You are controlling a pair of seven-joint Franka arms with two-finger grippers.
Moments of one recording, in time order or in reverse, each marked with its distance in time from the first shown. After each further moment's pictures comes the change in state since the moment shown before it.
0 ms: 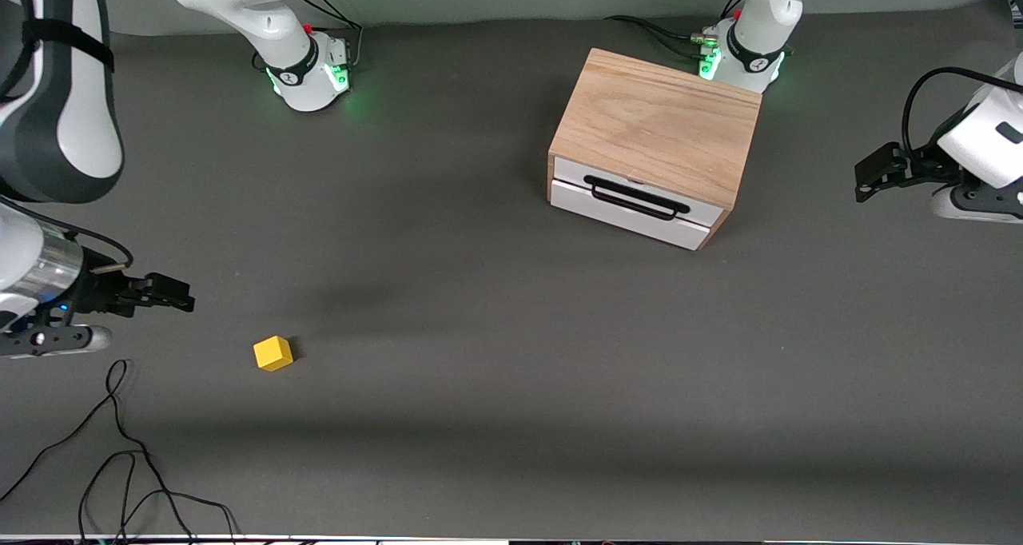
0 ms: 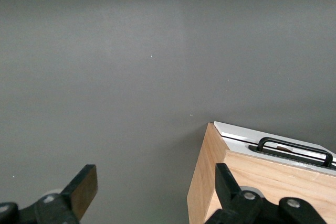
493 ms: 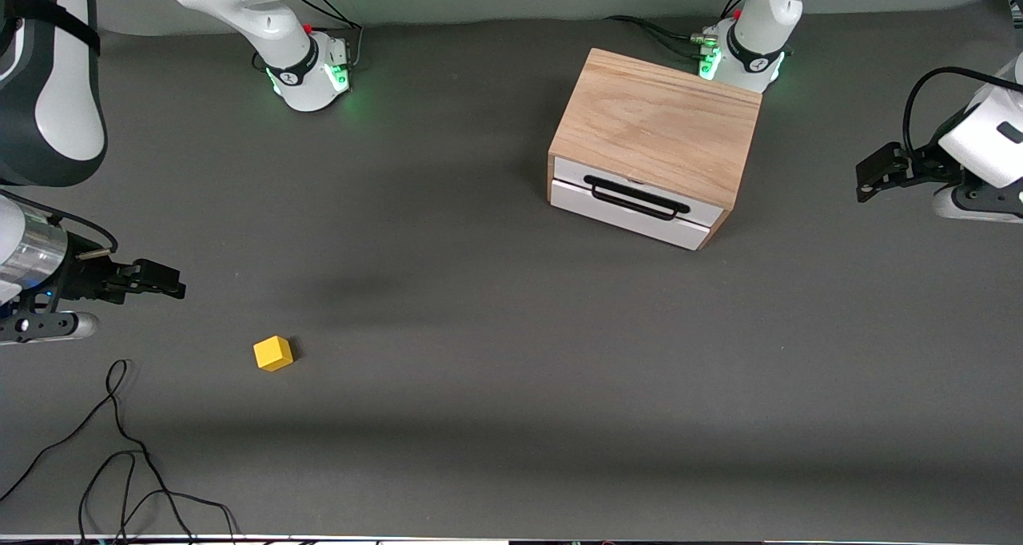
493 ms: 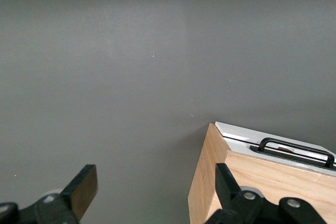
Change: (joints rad) left arm 0.001 -0.004 0.003 0.000 0.005 0.000 -0.007; right arm -0.010 -0.039 -0.005 0.000 0.000 -0.062 0.000
